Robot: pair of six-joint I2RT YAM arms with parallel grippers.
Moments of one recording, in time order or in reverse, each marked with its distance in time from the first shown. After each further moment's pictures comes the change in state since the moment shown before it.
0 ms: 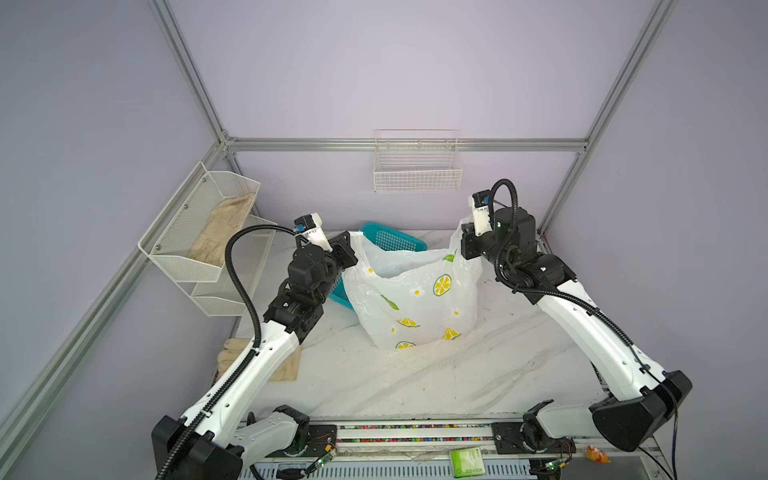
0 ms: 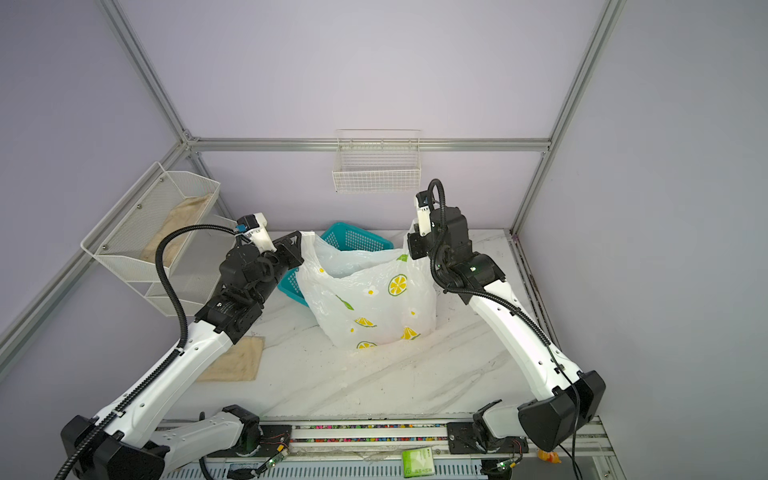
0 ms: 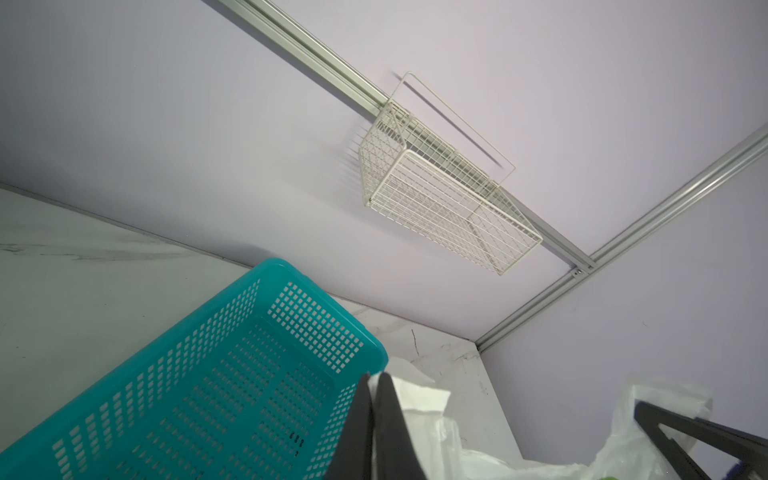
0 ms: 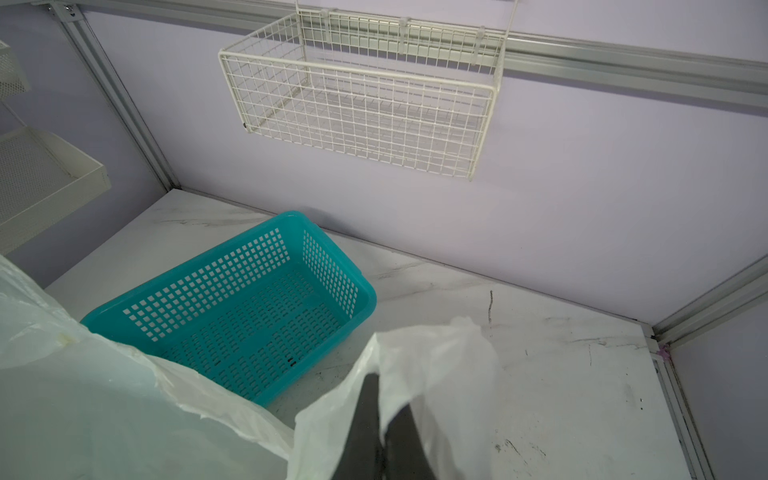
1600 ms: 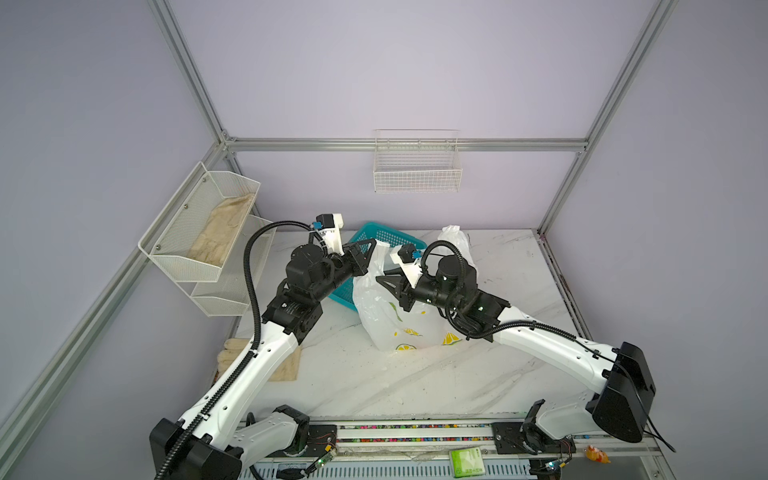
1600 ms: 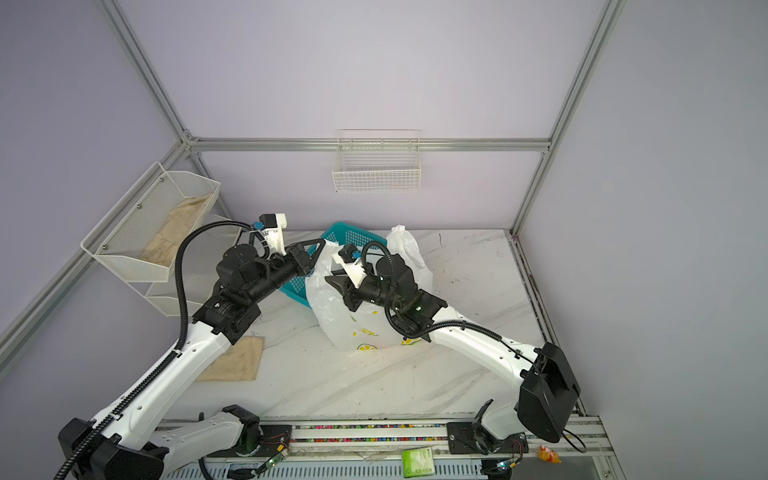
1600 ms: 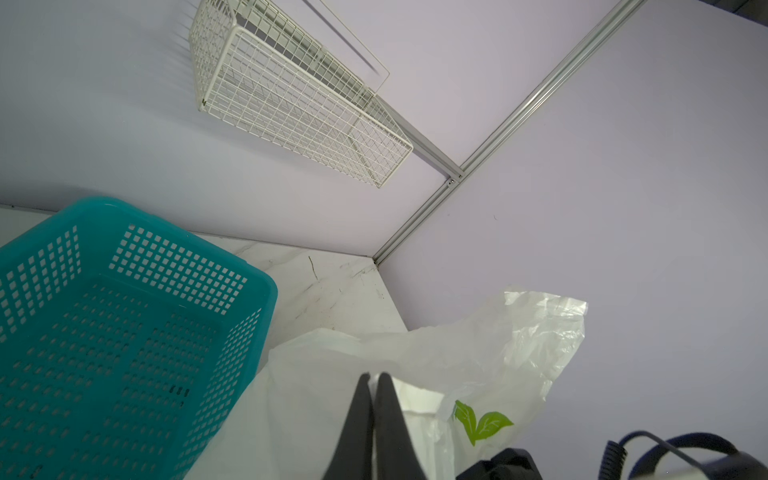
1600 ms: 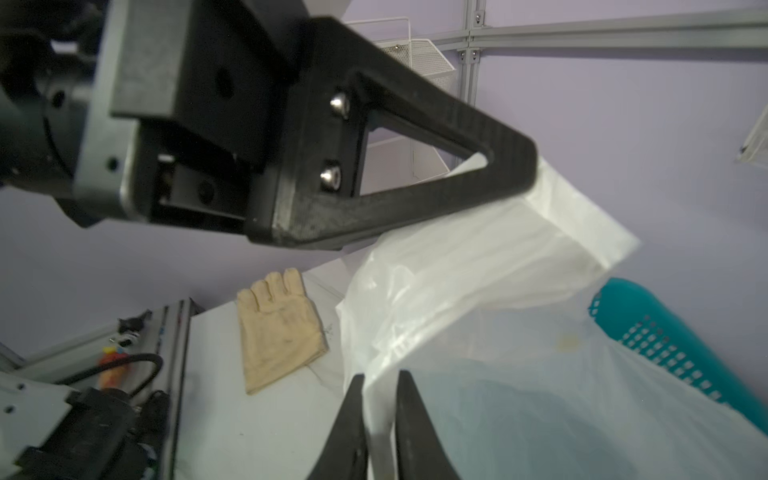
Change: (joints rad) left arm -0.021 -0.033 0.016 -0.009 0.430 -0.019; right arm 0.346 0.039 -0.383 0.645 -0.471 0.017
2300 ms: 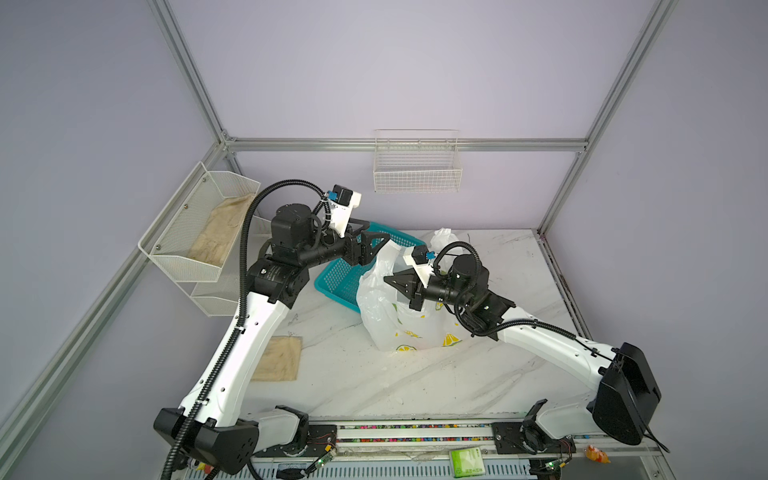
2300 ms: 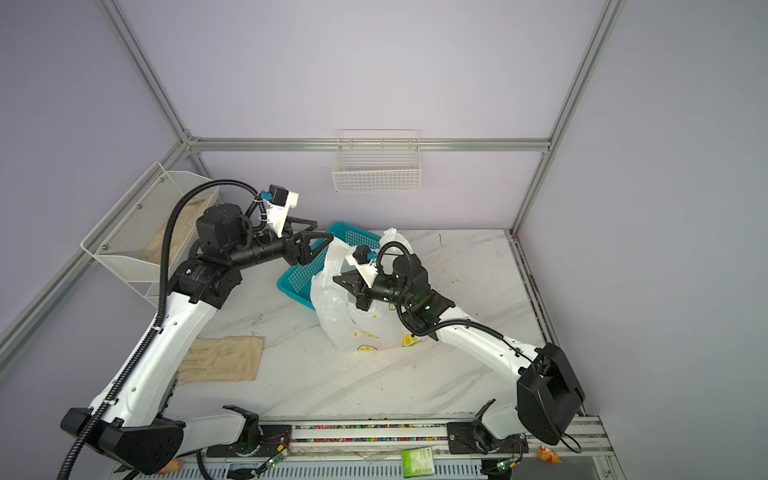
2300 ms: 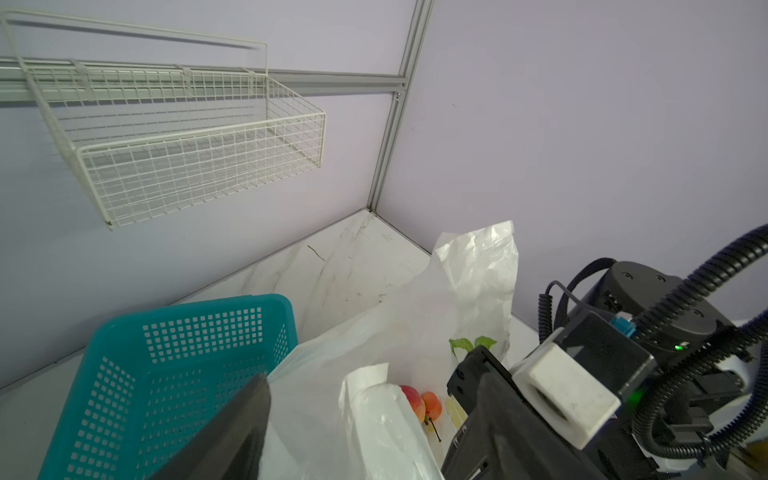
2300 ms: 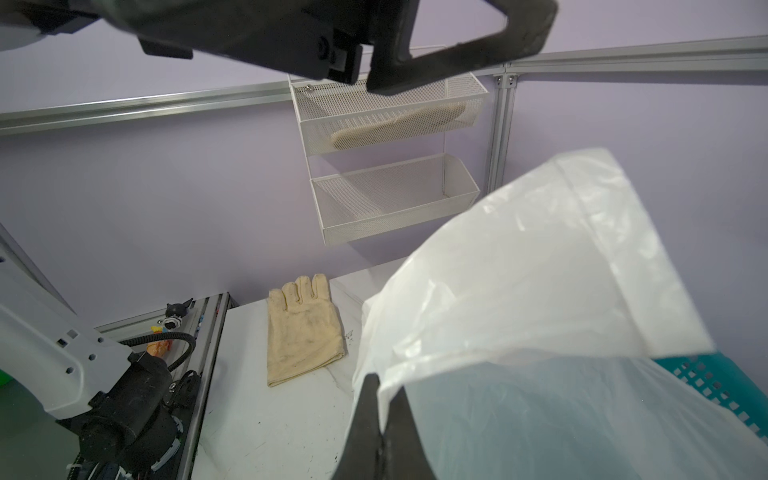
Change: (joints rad) left arm 0.103 0.193 0.473 -0.465 0.364 0.546; right arm -0.091 -0.014 -0.089 0.138 -0.229 0.000
